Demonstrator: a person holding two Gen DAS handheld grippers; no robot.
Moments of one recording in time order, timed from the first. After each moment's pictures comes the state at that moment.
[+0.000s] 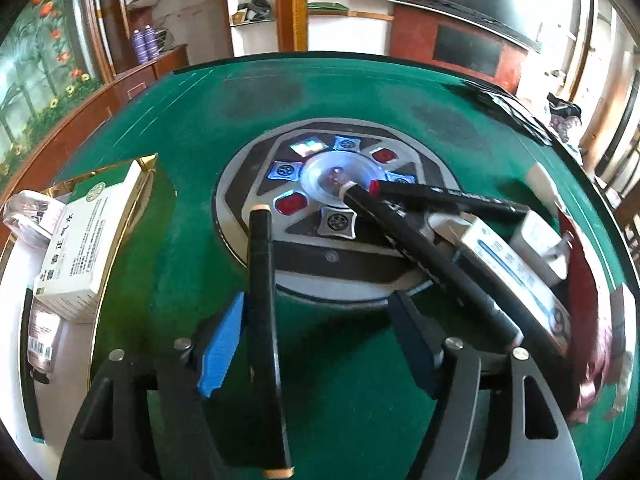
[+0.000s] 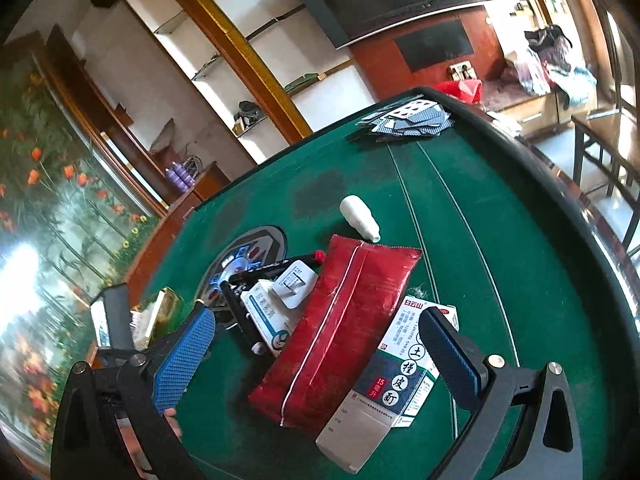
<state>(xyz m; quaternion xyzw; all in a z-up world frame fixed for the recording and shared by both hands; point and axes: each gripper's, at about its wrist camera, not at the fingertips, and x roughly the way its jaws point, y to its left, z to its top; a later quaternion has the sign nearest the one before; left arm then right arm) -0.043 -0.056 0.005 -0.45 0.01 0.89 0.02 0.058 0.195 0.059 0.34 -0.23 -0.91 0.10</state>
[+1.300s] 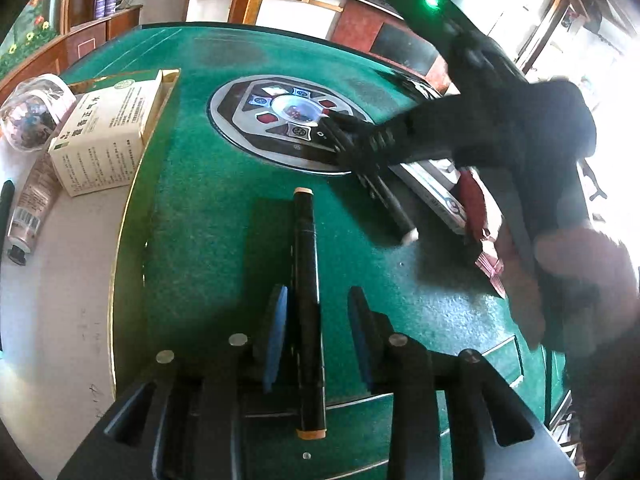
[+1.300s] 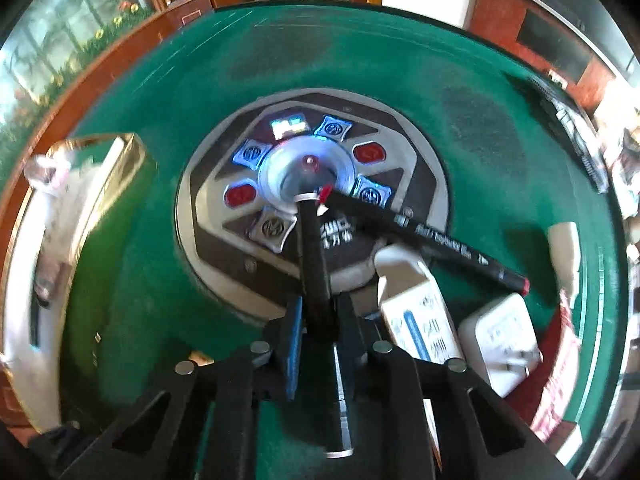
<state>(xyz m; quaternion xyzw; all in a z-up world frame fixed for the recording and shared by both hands) 0.042 -0.108 0.010 -0.47 -0.09 0.86 0.17 -0.086 -0.011 0.024 0.56 0.09 -0.82 0.13</state>
